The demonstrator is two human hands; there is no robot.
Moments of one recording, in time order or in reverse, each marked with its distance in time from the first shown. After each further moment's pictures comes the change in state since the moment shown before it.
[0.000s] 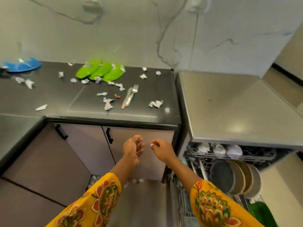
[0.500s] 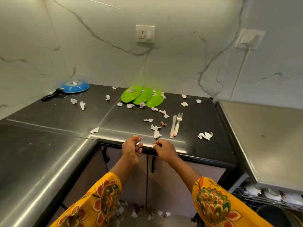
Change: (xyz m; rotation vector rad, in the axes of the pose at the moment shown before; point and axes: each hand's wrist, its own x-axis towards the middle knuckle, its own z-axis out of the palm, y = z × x) left_hand 0.074 0.177 -0.130 -0.129 0.066 0.153; right_hand 0.091 -0.186 0.100 0.040 -0.005 -0.134
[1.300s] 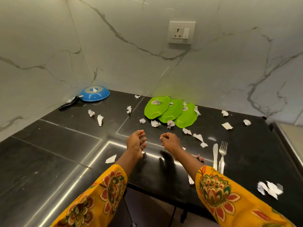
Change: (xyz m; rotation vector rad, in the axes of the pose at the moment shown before) left_hand 0.187 0.120 0.010 -0.013 0.101 0.032; right_hand 0.243 -0.069 0.069 0.151 -0.024 0.049
